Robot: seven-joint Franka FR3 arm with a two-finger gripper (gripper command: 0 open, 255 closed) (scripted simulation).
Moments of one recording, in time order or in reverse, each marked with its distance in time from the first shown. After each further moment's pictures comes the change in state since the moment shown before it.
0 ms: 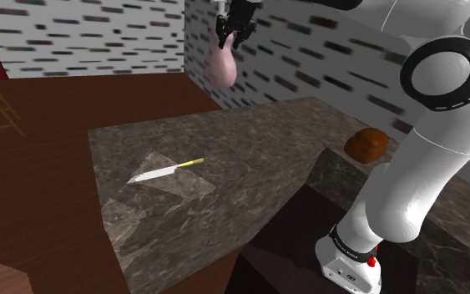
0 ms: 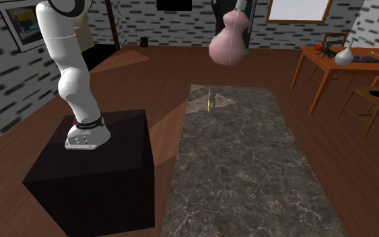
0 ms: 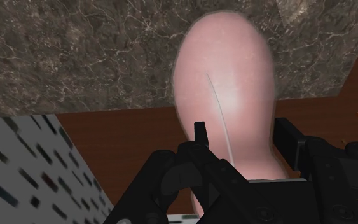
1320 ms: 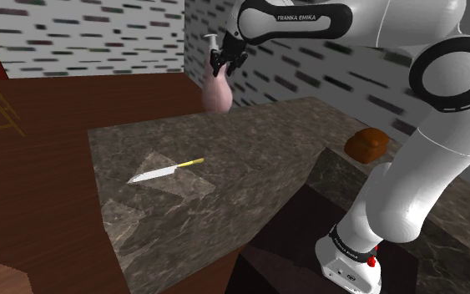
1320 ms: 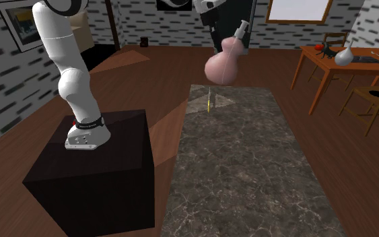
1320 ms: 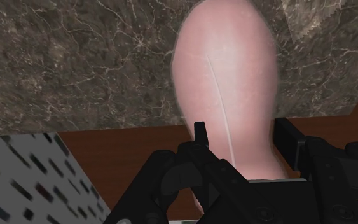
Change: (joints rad) arm 0.009 -0.039 0.008 -0.300 -0.028 0.257 0.054
